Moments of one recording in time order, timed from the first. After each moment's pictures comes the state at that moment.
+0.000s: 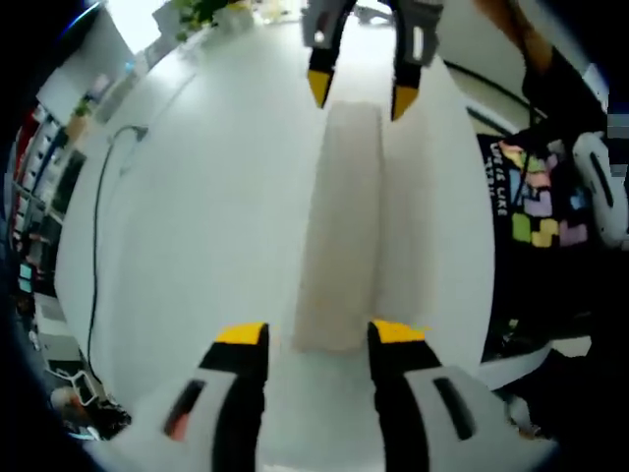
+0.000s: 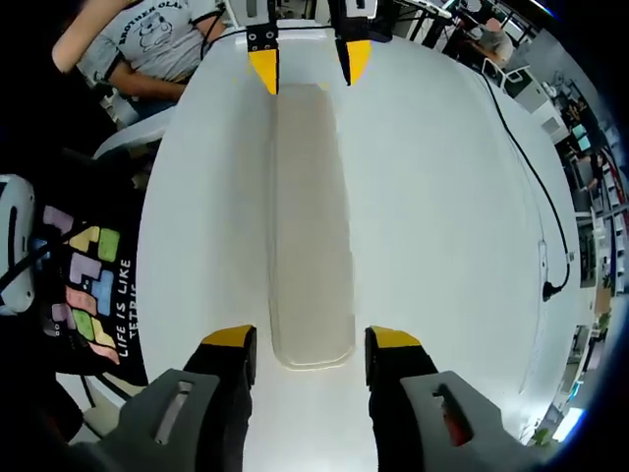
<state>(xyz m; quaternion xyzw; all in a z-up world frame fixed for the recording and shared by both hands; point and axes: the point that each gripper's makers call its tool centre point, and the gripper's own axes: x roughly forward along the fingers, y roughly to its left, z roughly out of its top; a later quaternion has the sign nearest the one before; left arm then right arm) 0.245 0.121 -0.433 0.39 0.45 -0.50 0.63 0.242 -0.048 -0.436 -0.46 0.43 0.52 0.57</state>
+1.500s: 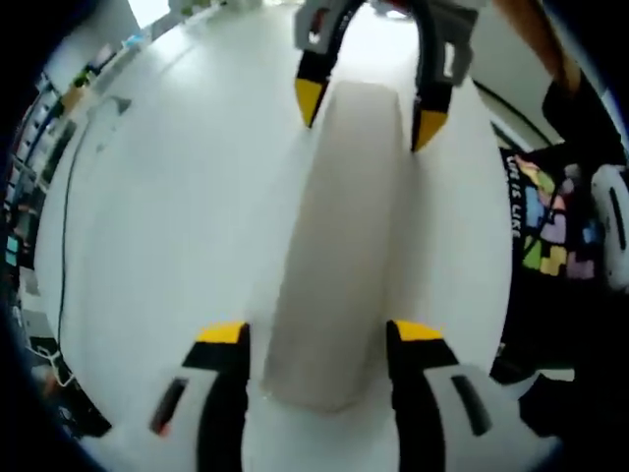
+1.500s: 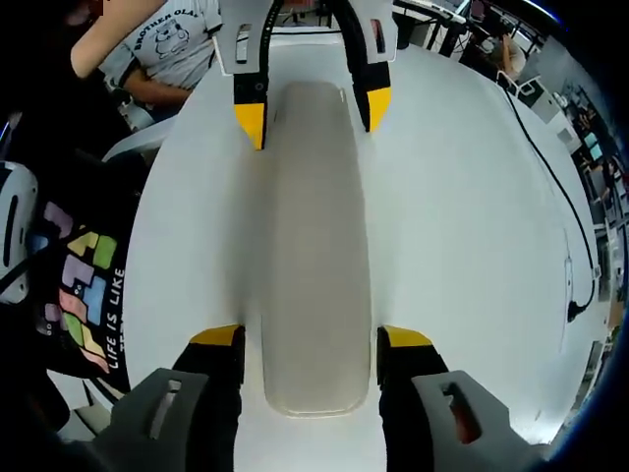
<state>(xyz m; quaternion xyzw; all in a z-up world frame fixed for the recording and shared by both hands) 0.239 0.103 -0.472 0.36 0.49 -0.47 0.63 0.234 -0.031 -0.475 -0.43 0.43 0.56 0.56</state>
